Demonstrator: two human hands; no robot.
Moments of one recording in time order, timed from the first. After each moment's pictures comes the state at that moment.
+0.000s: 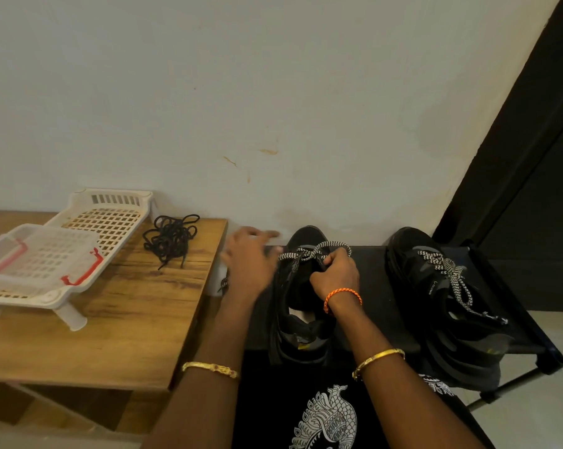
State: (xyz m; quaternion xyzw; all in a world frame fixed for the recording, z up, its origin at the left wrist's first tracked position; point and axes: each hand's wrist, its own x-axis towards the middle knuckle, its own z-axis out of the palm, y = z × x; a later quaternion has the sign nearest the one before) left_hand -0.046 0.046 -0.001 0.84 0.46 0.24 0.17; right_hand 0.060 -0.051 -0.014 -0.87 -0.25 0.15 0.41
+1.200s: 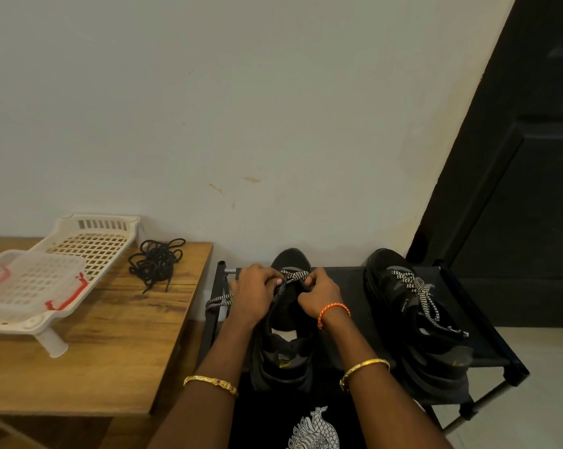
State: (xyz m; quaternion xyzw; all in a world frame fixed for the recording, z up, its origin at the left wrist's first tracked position) left_hand -0.026 0.033 -0.019 0.86 0.37 0.23 0.25; right_hand 0.076 -0.062 -0.010 -0.83 -0.29 0.23 0.41
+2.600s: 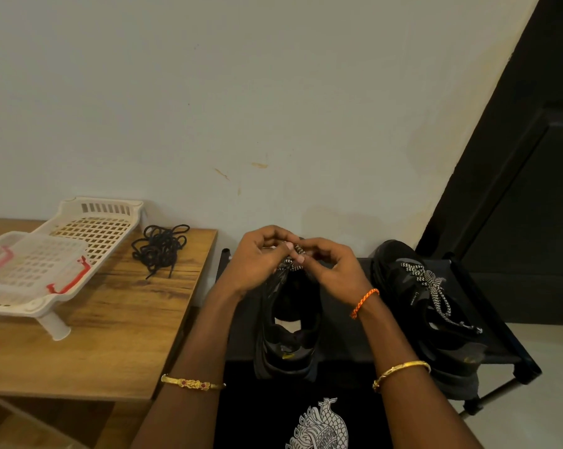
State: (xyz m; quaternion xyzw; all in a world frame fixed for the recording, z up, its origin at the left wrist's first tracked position) left_hand -0.049 0.014 0.051 0.73 0.21 0.30 0.57; right_hand 0.084 -0.076 0.022 -0.62 -0.50 0.21 0.57
